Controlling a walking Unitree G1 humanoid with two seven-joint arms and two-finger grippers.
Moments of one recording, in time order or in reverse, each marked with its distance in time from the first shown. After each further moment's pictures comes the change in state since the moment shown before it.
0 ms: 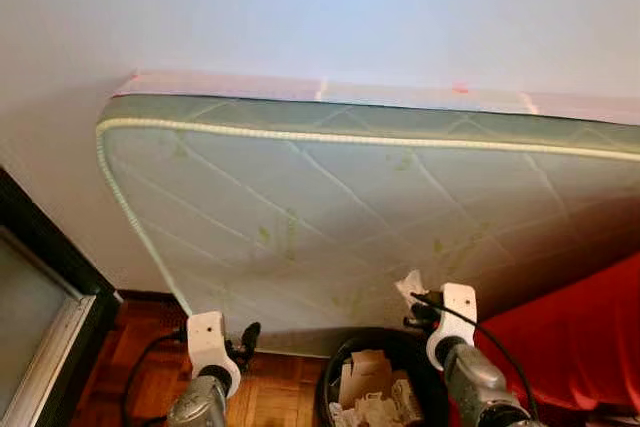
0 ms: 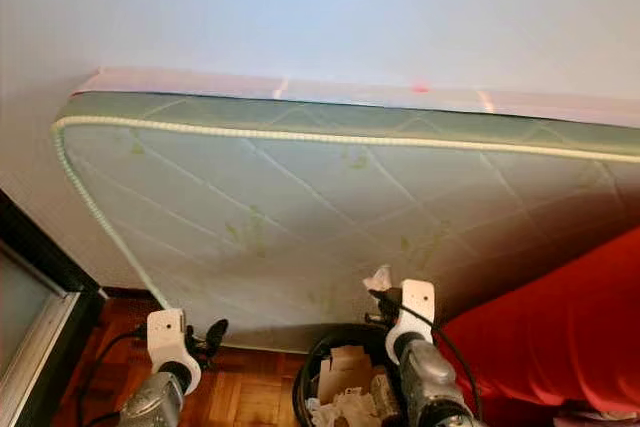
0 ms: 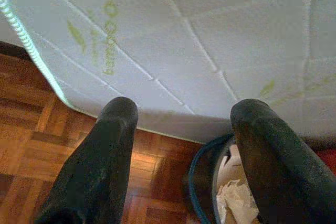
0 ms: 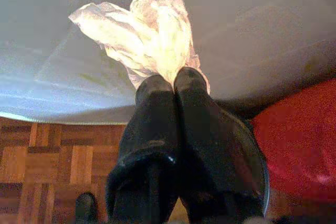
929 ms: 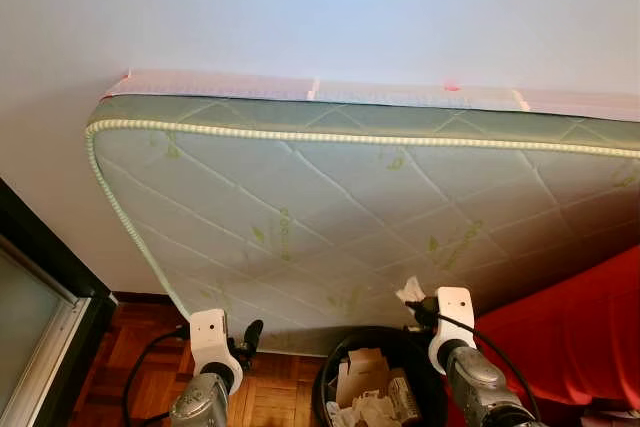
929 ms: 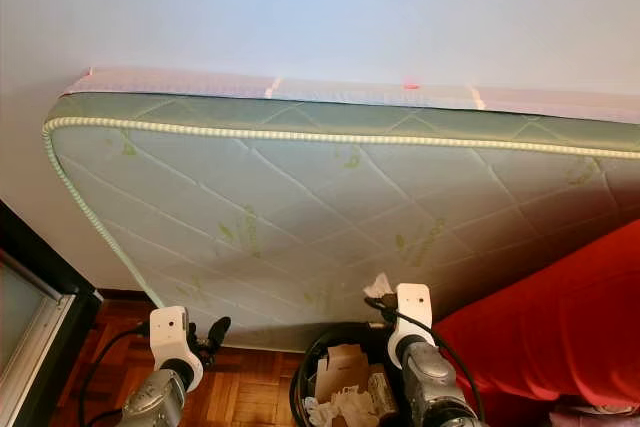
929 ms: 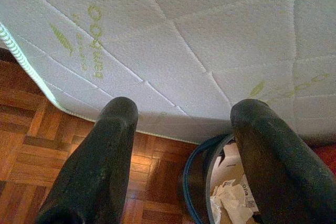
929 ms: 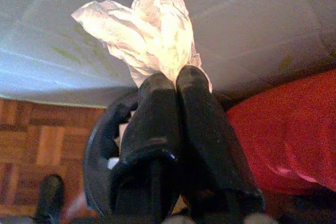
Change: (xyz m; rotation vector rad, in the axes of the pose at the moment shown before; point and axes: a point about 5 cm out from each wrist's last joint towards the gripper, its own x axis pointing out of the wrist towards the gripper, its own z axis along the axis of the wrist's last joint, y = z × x) left arm 0.002 -0.003 0.003 0.001 -0.007 -0.010; right arm -0.001 -0.005 -0.003 -0.156 0.054 -0.039
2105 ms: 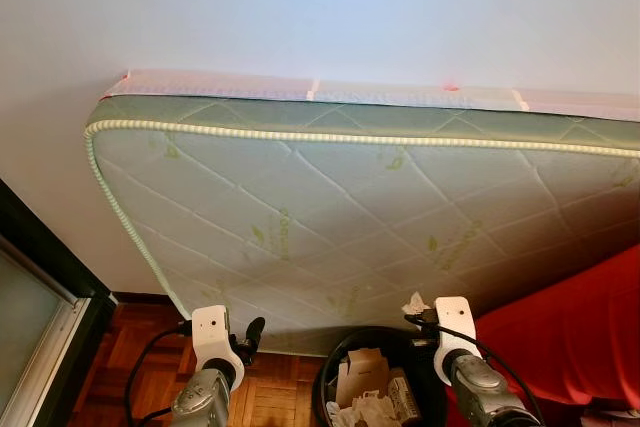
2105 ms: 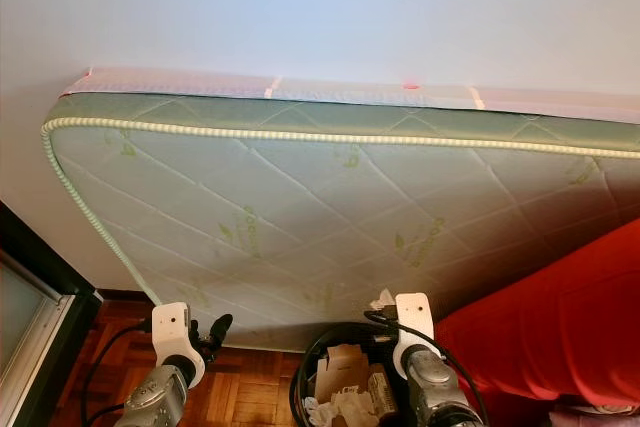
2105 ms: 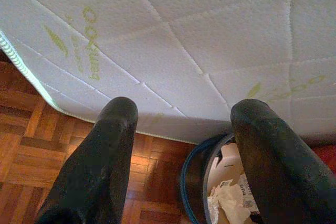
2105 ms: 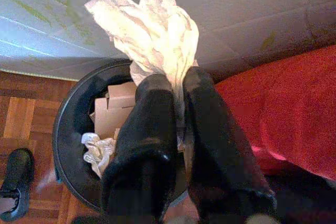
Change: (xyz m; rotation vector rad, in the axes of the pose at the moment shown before) left arm 0.003 -0.002 0.003 -0.004 0.005 -0.006; right arm -0.003 -0.008 -0.012 -0.090 0.078 -0.056
